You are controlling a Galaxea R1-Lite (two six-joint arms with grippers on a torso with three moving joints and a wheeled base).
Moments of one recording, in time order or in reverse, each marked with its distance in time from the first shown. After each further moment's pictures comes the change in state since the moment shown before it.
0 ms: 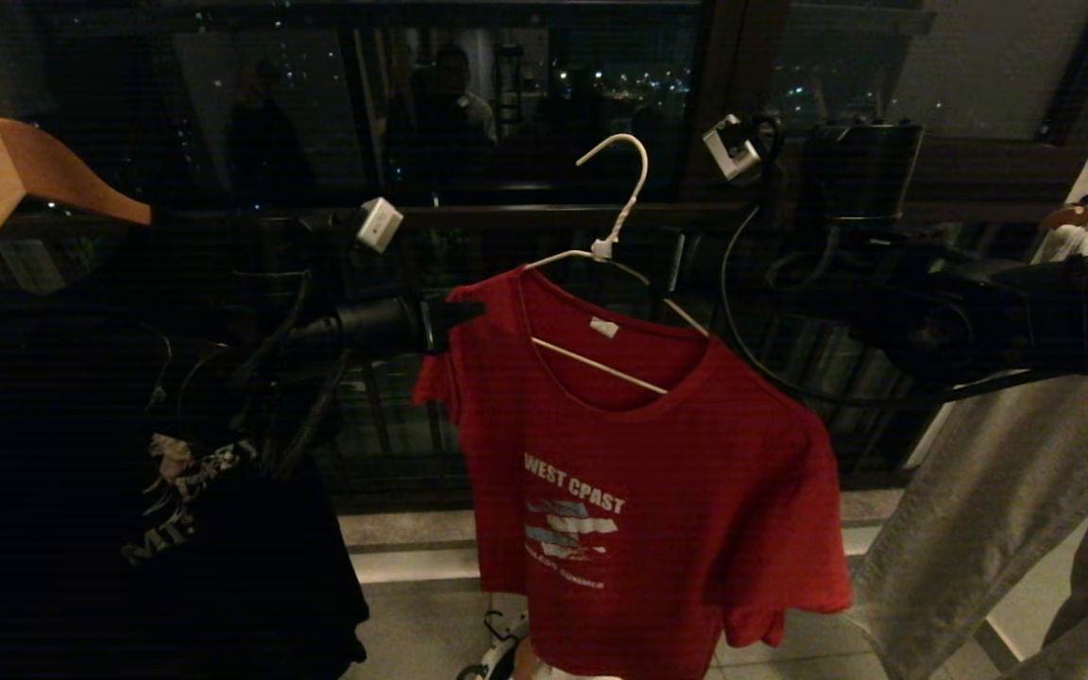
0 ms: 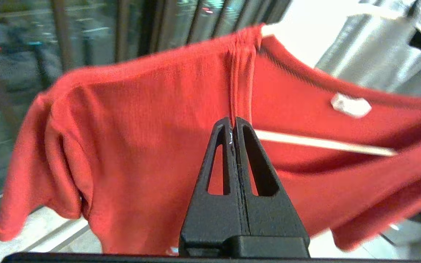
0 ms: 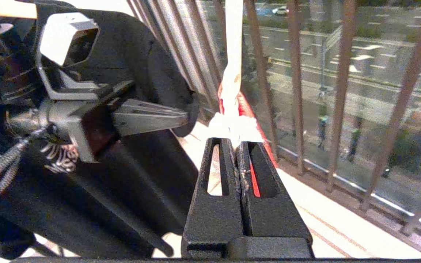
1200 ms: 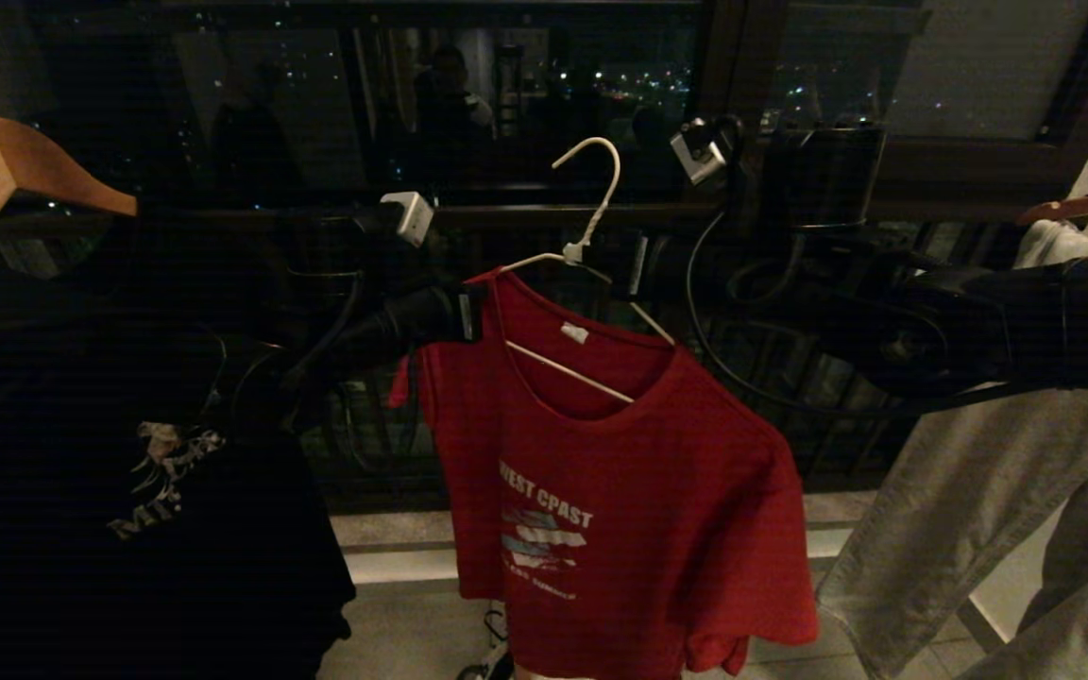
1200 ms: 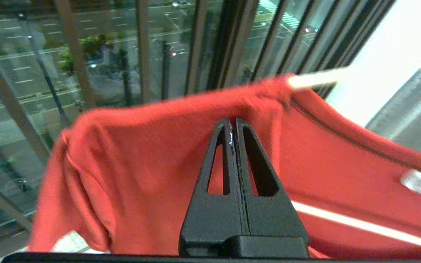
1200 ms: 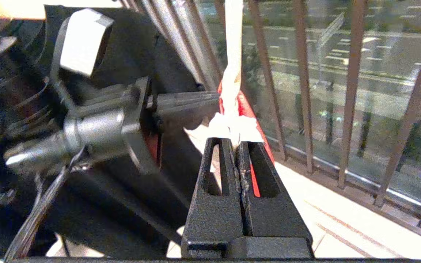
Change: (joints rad) left arm -0.096 0.038 -0.066 -0.002 0.381 0.091; right arm 0.083 0.010 -0.015 0.000 -0.131 0.046
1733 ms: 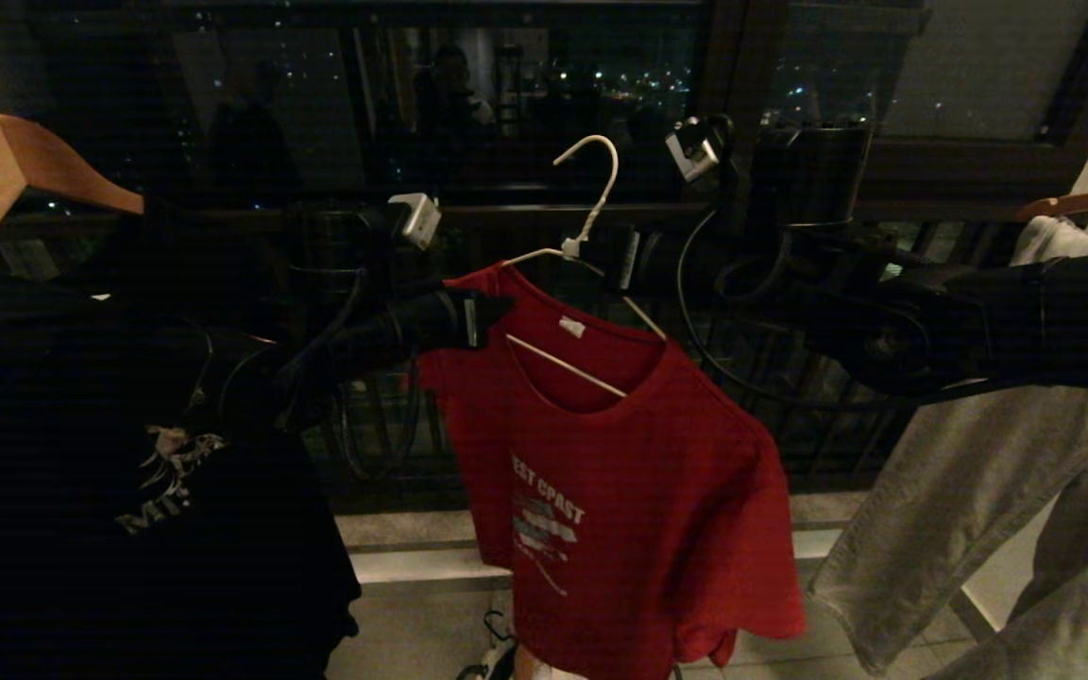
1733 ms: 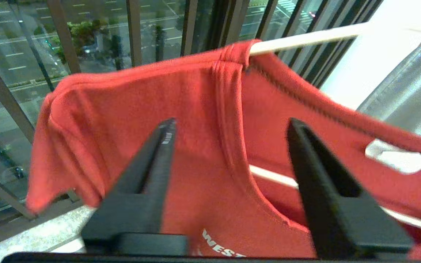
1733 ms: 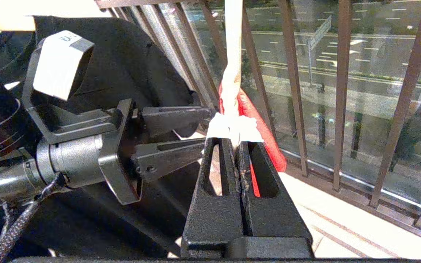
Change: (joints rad) left arm -0.024 -0.031 0.004 0.076 0.005 -0.002; right arm 0.010 0.022 -0.029 0.000 -0.042 0.014
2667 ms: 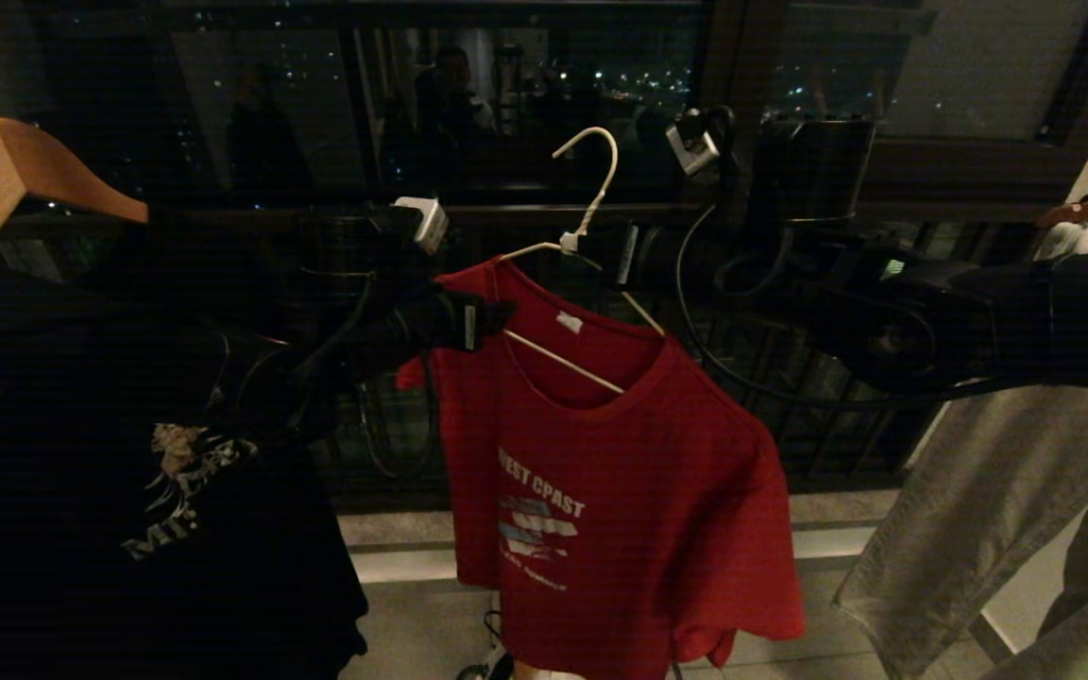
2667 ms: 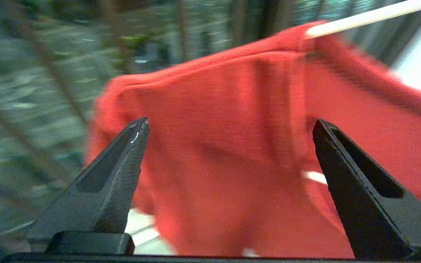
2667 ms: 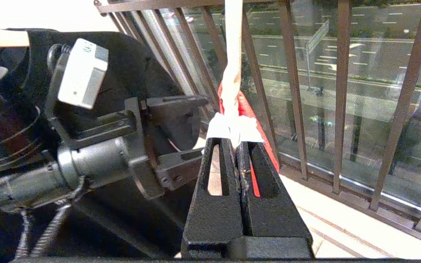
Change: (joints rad) left arm -0.001 0.028 -0.020 -0.002 0.152 0.148; right arm 0.008 -0.008 -0.005 0.000 -0.020 0.002
